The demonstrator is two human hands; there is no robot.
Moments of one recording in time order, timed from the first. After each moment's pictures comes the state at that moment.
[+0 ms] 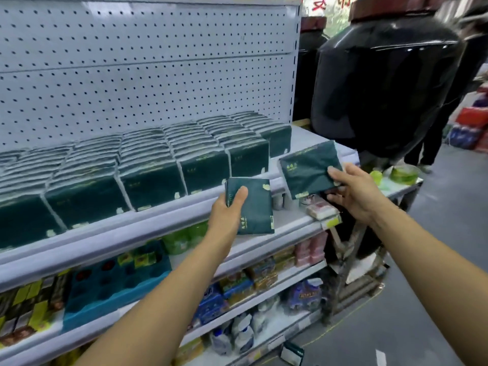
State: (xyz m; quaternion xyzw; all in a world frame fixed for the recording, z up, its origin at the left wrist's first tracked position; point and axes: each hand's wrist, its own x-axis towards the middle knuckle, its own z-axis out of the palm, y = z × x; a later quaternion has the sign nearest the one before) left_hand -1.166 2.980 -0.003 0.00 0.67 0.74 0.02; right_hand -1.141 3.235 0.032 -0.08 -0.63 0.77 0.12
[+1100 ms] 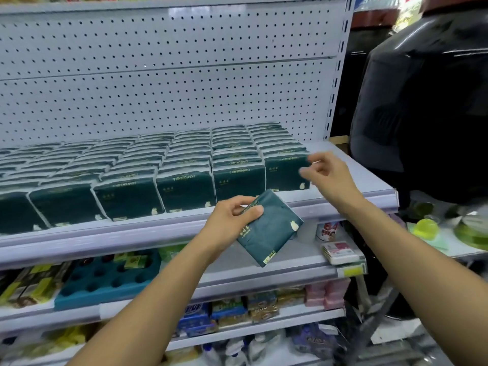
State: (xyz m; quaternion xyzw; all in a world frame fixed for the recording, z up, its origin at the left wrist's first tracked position) left_hand -1.222 3.055 0.024 0.03 0.75 0.66 -0.01; right_hand -1.303 3.276 0.054 0.10 -0.81 0.56 0.12
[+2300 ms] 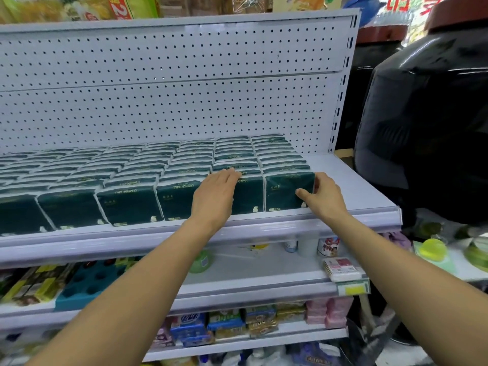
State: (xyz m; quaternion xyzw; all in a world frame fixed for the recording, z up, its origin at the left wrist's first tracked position) left_hand -1.273 3.038 0.052 0.05 0.97 0.01 -0.26; right_hand -1.340 3.275 0.033 0.05 -0.89 0.43 0.14
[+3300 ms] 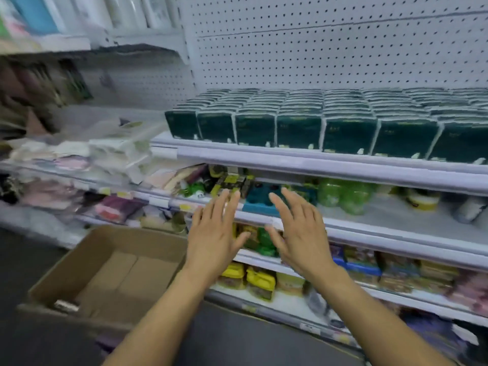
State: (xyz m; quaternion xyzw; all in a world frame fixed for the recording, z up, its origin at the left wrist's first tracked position) left_hand -0.910 2.734 -0.057 -0.13 0.95 -0.05 -0.26; right_hand -1.017 2.905 -0.062 0.41 -0.86 0.20 0.22
